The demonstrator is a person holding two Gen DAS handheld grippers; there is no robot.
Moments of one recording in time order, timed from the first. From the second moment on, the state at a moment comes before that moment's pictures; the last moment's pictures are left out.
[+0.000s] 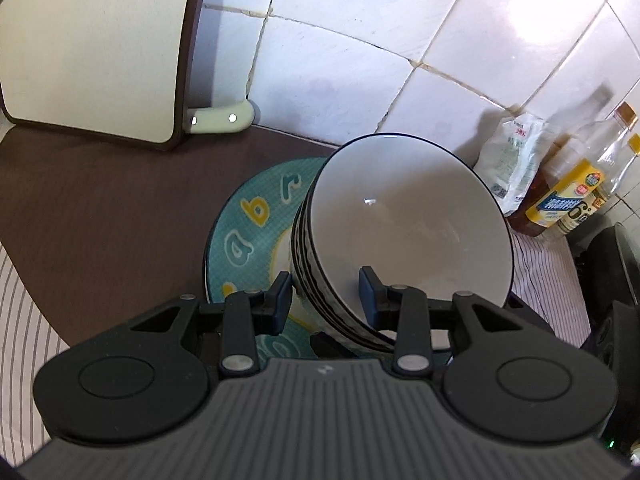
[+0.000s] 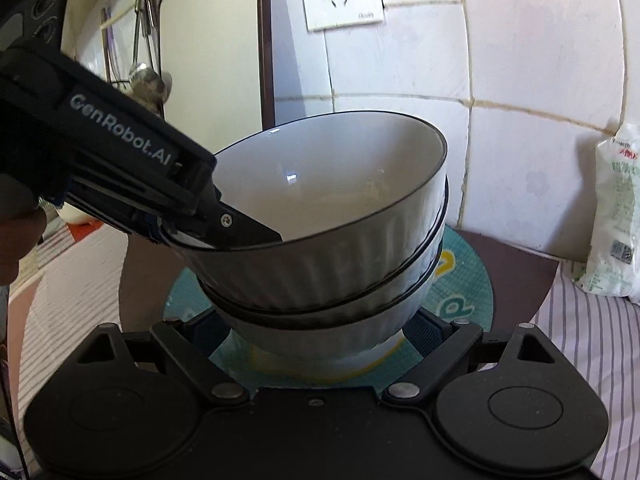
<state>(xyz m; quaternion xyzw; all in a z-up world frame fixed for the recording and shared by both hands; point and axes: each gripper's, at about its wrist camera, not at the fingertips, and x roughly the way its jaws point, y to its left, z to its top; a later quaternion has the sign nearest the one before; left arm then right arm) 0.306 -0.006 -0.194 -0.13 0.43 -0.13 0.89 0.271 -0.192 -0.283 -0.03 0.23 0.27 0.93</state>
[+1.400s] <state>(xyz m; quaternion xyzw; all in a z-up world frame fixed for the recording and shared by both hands) 0.161 -0.006 -0.110 -0.06 0.36 -0.07 0.93 0.126 -0.229 -0.208 0.01 0.23 -0.01 0.97</state>
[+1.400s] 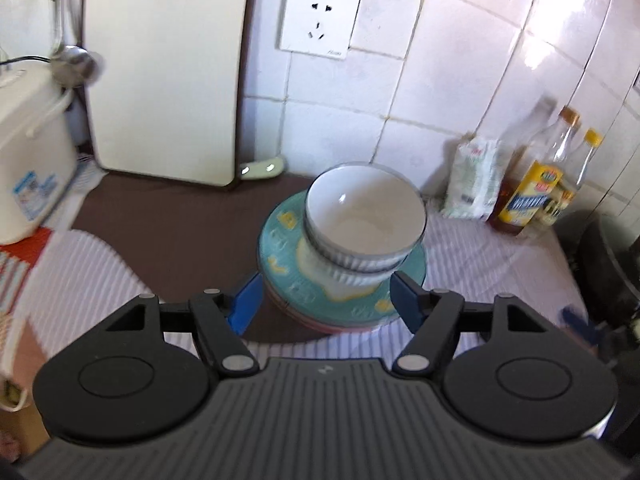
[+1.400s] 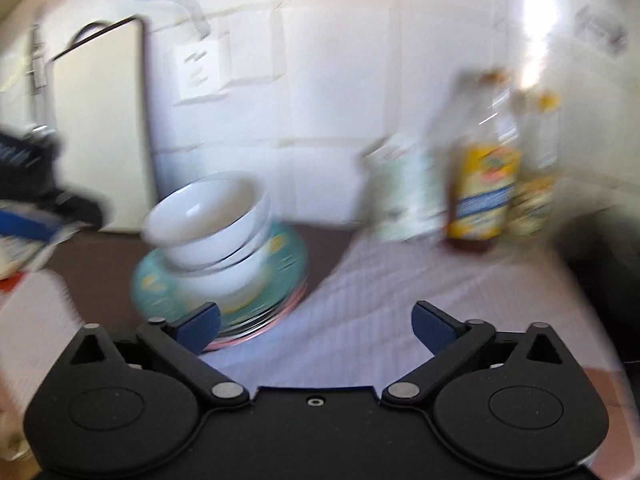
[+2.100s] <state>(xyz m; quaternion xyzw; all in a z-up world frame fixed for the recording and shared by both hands) 0.094 0.000 -0.069 -0.03 0.36 -0.11 0.93 0.060 -0.244 -0.134 0.05 0.32 -0.07 0.94</state>
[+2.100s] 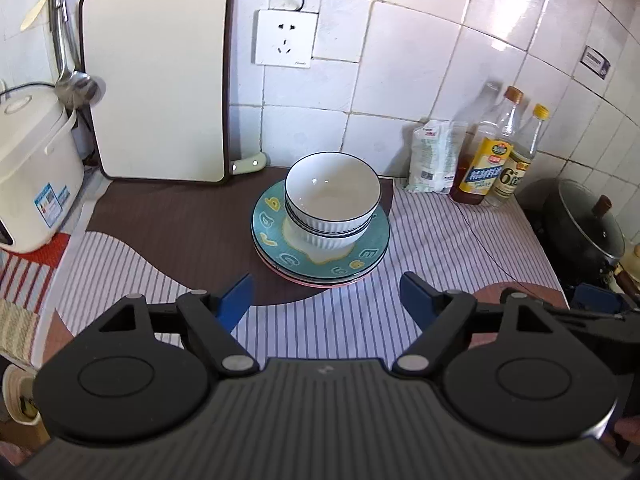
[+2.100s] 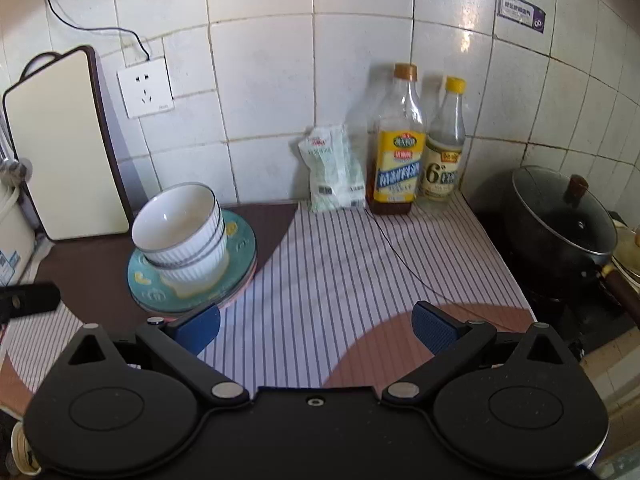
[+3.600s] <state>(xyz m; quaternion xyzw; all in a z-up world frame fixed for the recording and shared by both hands) 0.050 0.020 -0.085 0.00 0.34 -0.09 0.94 -0.008 -0.221 -0.128 0.03 0.25 -0.07 0.97</state>
